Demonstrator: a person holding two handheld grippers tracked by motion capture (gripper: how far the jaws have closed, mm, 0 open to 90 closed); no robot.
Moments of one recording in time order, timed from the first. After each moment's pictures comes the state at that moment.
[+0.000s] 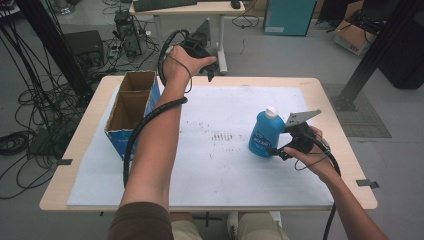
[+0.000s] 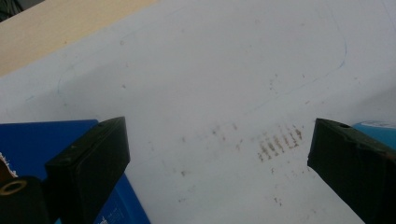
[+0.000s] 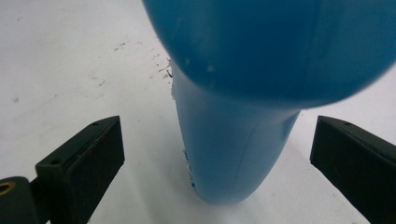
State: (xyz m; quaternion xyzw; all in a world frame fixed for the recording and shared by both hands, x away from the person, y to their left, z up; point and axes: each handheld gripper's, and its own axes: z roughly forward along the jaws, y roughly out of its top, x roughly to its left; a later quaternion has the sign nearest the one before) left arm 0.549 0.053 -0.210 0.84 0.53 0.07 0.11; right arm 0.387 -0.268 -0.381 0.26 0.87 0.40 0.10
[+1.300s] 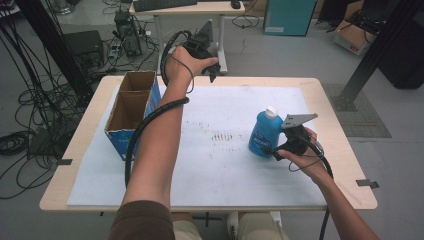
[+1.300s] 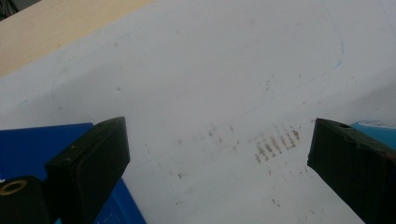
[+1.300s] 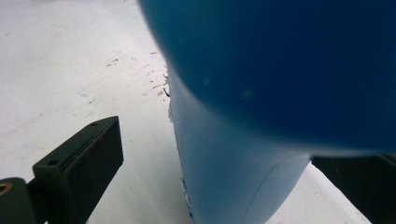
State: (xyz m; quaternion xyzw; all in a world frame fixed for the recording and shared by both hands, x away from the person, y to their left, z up) left arm 0.551 0.048 -0.213 0.84 0.52 0.07 0.11; right arm 0.388 -0.258 -0.394 0.26 0.85 0.43 0.13
